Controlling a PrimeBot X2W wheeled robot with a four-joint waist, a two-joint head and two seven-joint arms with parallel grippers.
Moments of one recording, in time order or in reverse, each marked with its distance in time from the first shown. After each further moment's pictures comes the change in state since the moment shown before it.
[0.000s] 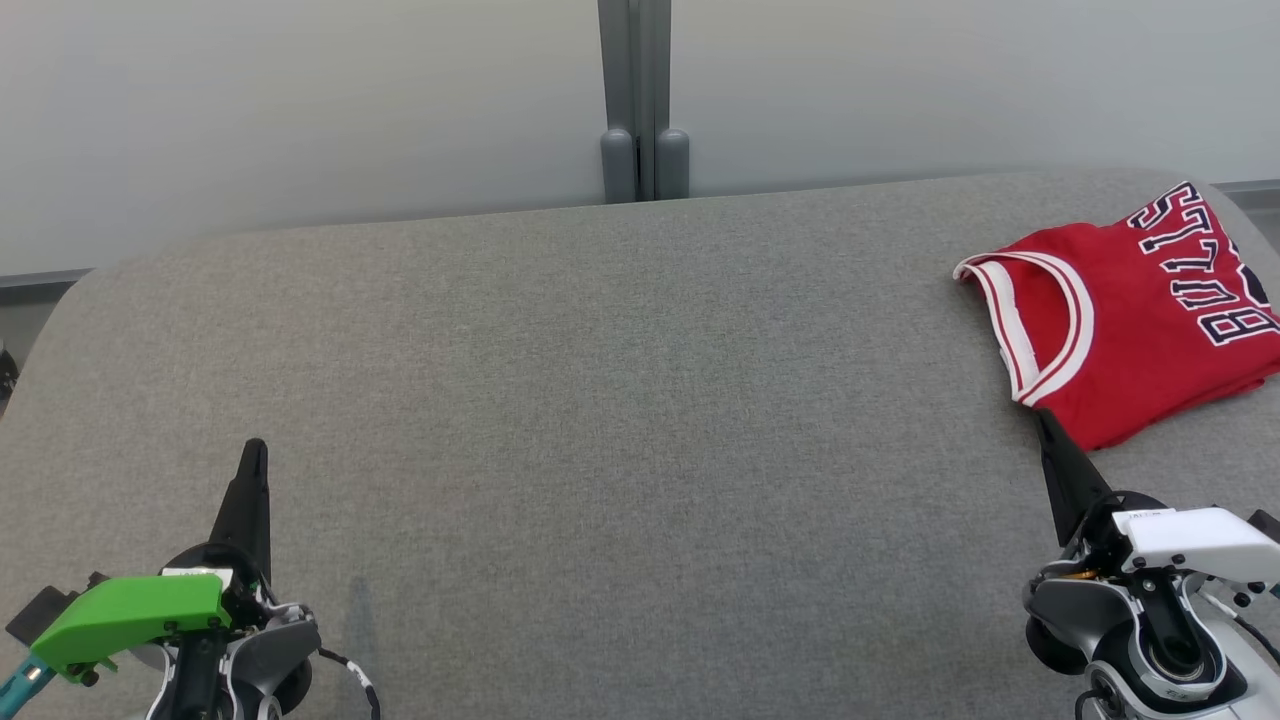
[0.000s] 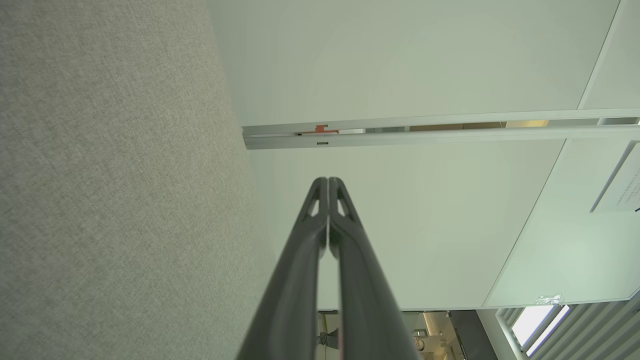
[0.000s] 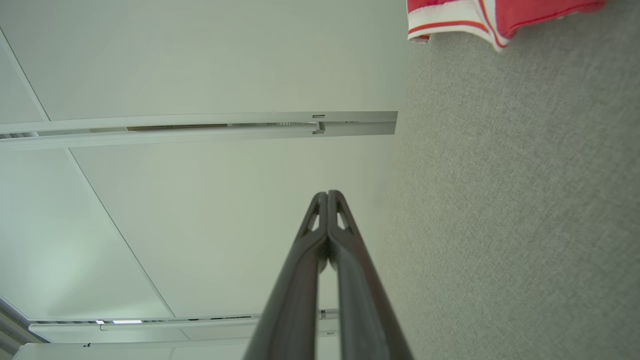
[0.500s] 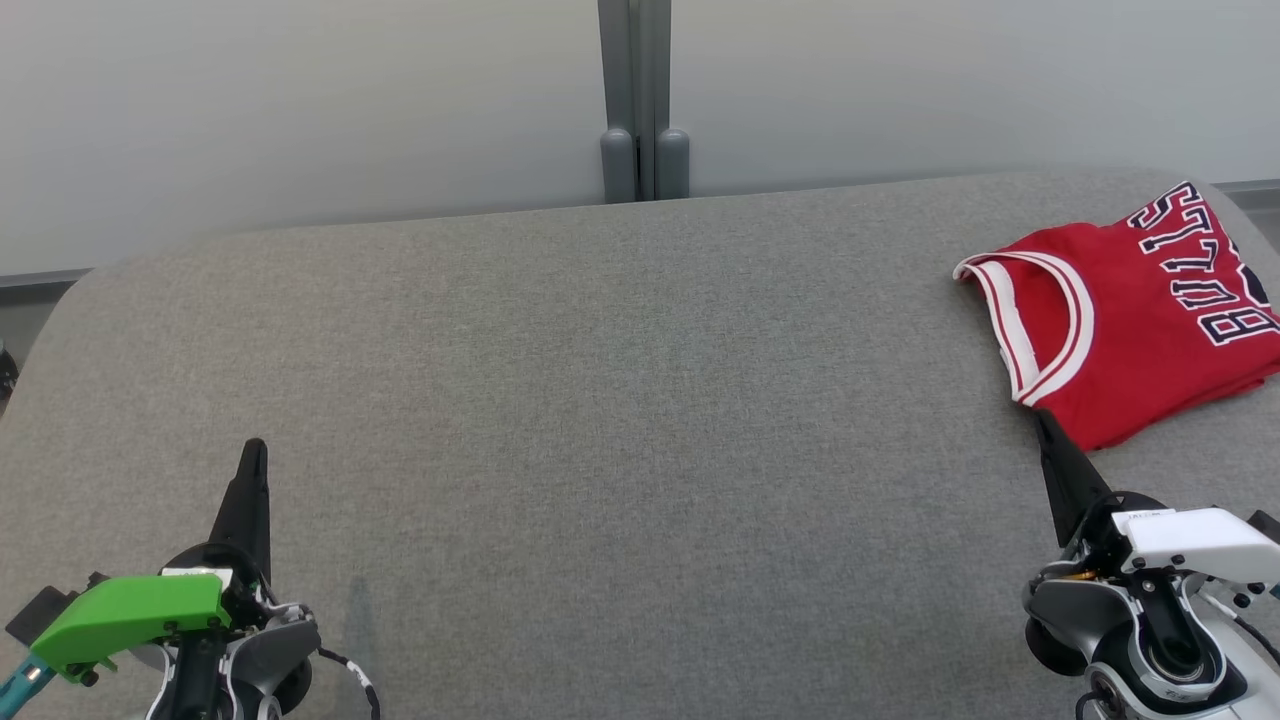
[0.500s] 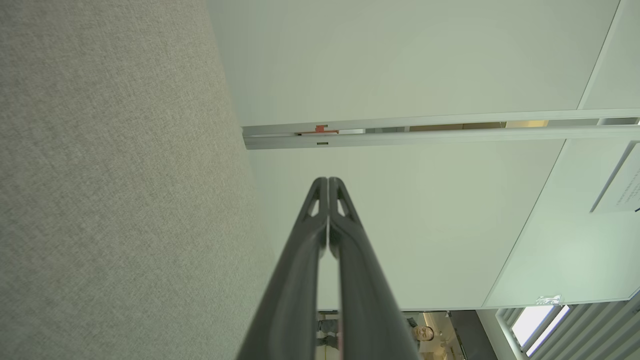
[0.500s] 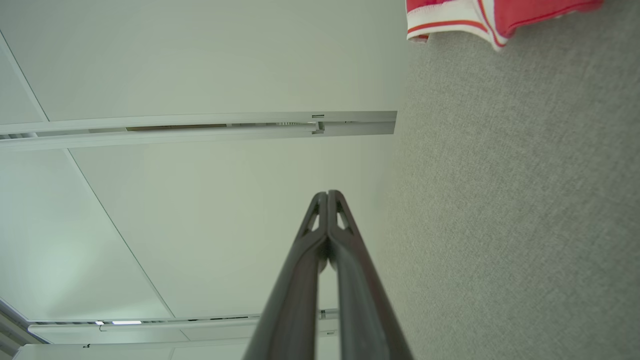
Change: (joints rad) left arm 0.000 0.000 0.001 0.000 0.000 0.000 0.000; right arm -0.001 -0.013 0.017 -0.007 0.016 0.000 -0.016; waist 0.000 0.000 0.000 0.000
